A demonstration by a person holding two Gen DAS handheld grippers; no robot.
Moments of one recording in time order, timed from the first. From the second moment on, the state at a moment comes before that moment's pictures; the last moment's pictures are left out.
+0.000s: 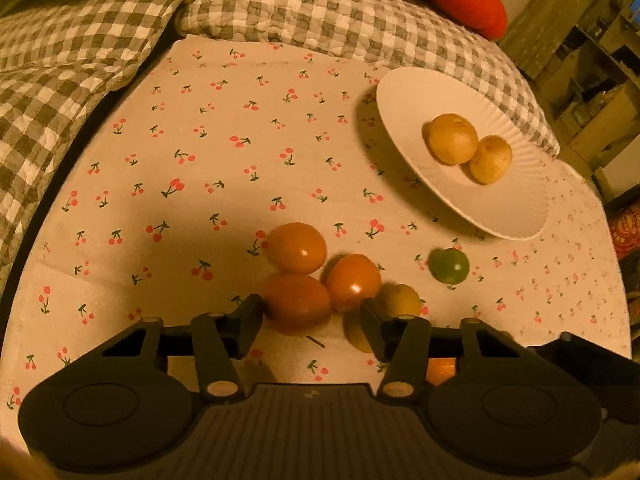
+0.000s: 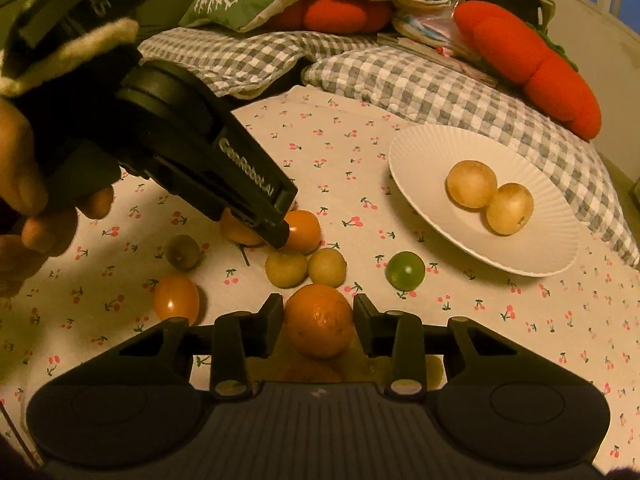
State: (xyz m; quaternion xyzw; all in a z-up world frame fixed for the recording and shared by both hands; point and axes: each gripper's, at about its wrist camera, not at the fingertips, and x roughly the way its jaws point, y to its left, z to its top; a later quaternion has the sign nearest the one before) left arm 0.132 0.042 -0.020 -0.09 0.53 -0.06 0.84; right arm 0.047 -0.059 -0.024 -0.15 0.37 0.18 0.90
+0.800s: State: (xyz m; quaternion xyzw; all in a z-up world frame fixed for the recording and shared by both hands) left arm 0.121 0.017 0.003 -0.02 0.48 -0.06 0.87; right arm 0.049 -0.065 -0.010 -0.12 0.36 0.18 0.91
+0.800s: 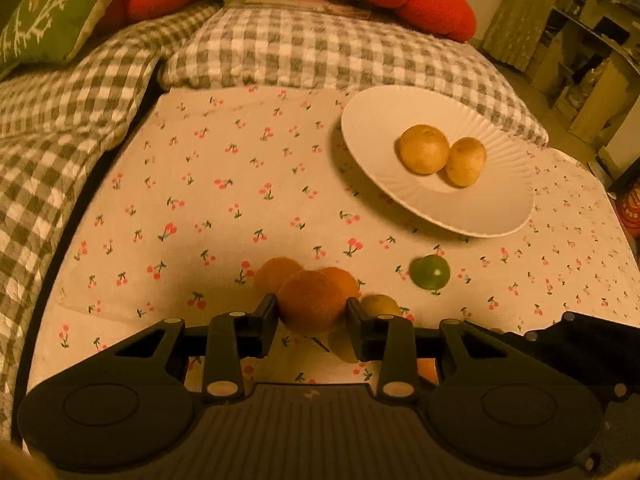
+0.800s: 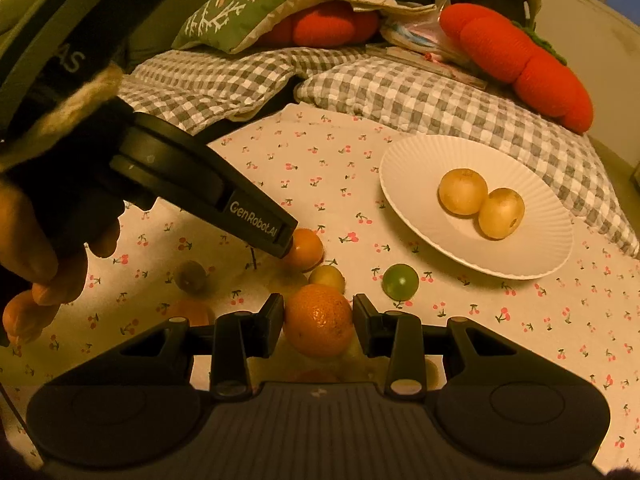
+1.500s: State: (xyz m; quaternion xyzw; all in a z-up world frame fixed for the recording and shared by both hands) left arm 0.124 0.020 0.034 -0.10 0.44 -0.11 0.89; right arm 0.061 -0.101 0.016 -0.04 0.33 0.15 0.93
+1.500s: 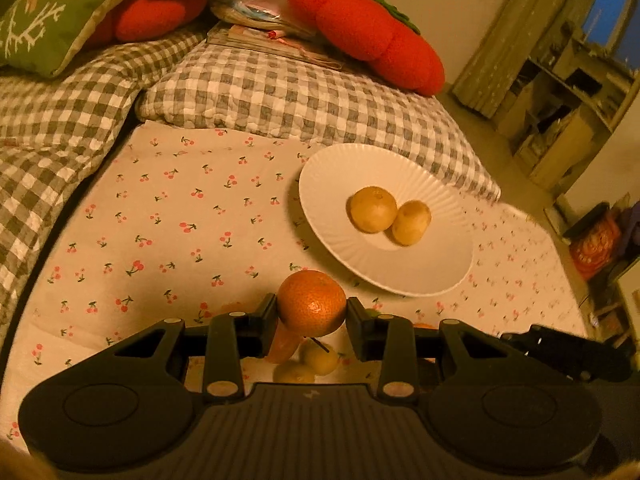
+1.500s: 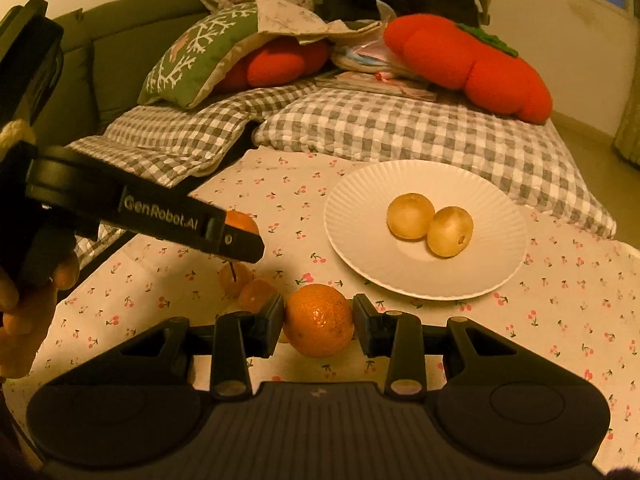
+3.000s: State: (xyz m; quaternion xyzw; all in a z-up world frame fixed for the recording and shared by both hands) left arm 0.183 -0.025 0.002 -0.13 0.43 -0.17 0.88; right arm 0.115 -0.174 0.015 0.05 0.31 0.06 0.95
